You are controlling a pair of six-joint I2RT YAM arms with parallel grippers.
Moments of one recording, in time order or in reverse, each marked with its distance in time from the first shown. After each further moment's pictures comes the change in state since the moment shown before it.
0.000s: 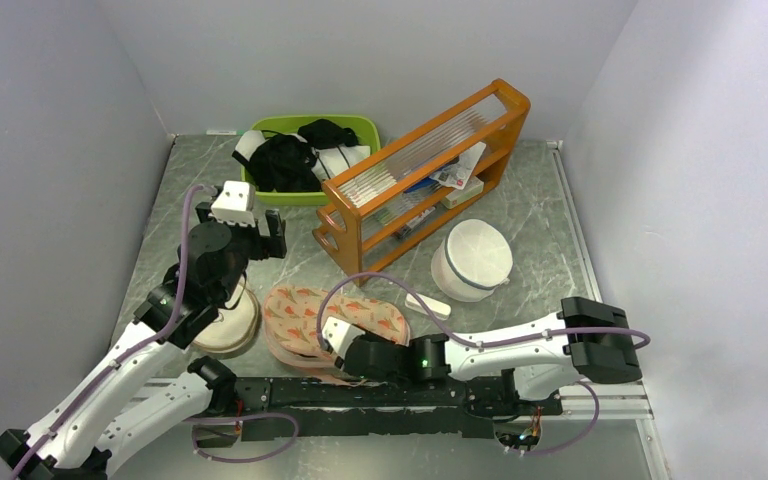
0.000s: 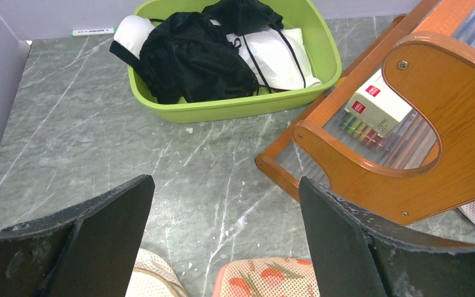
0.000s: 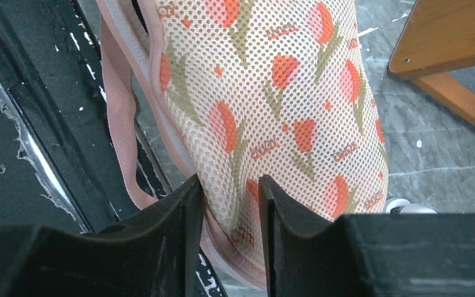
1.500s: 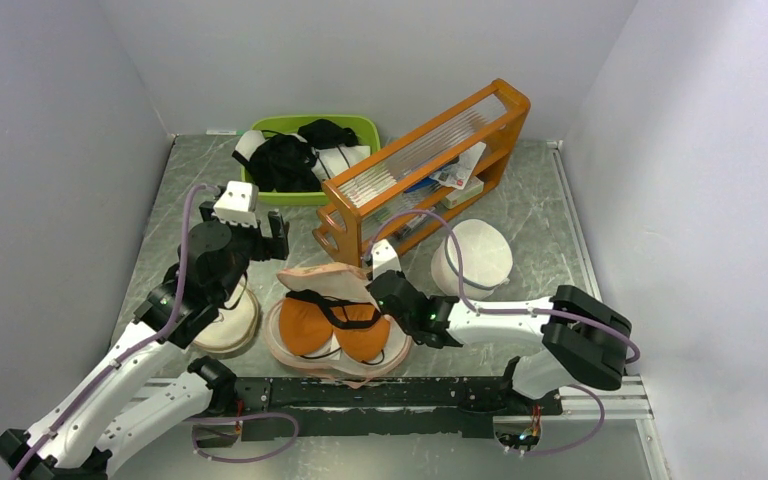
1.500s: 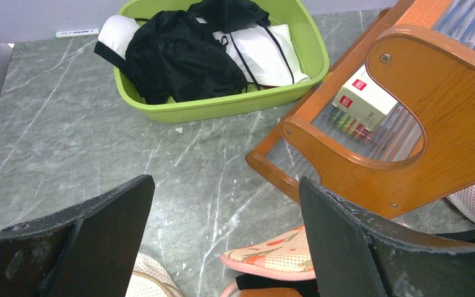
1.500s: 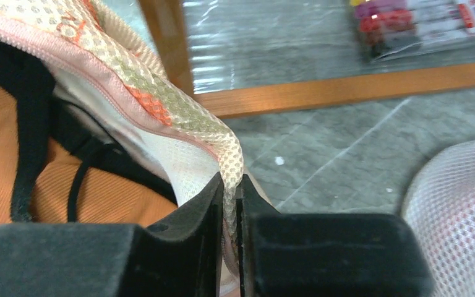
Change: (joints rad) left arm 0.003 0.004 0.000 0.000 0.049 0.003; right arm -0.427 0.048 -0.114 0.371 0.084 0.130
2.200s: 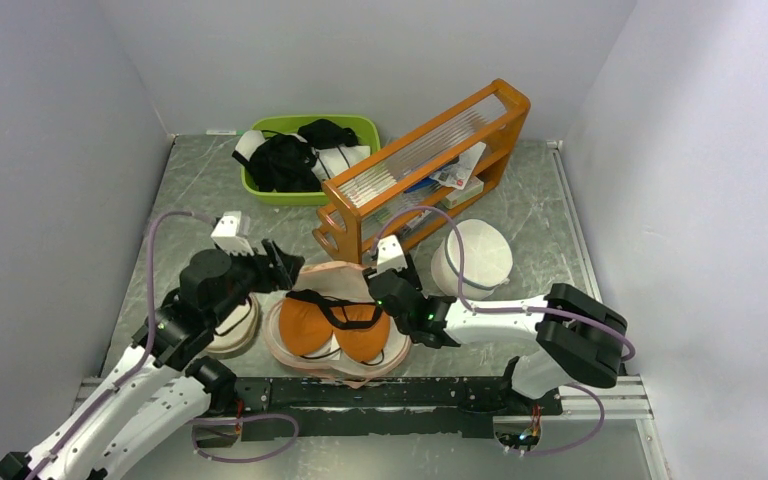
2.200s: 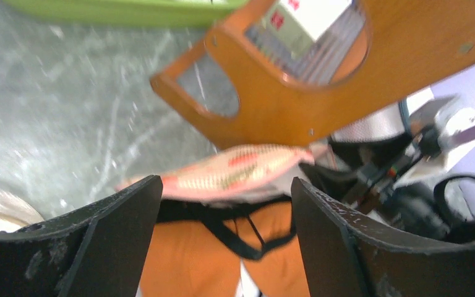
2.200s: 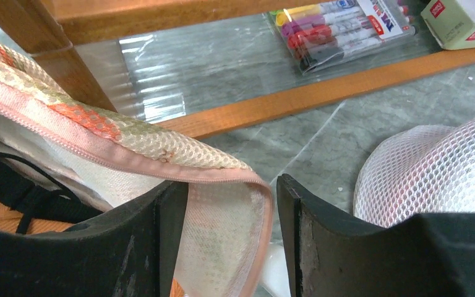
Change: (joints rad) left arm 0.002 -0.141 -0.139 -0.069 0.218 -0.351; right arm 0.000 0.019 -0.003 0.045 0.208 0.005
